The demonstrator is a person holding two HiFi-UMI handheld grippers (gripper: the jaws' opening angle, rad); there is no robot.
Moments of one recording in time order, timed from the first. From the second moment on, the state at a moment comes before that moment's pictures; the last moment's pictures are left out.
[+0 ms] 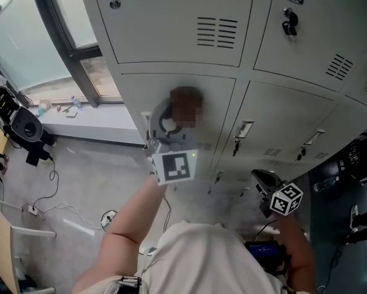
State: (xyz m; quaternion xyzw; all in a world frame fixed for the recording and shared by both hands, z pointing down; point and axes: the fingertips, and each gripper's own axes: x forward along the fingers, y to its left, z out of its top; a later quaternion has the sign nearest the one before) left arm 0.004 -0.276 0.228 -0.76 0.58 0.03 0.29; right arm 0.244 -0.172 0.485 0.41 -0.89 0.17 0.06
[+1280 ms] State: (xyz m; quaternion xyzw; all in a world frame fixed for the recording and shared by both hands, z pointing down) left arm 0.098 -0.259 0.173 -0.74 0.56 0.07 0.36; right arm 0.264 -0.190 0.493 0.39 -0.90 0.18 0.04
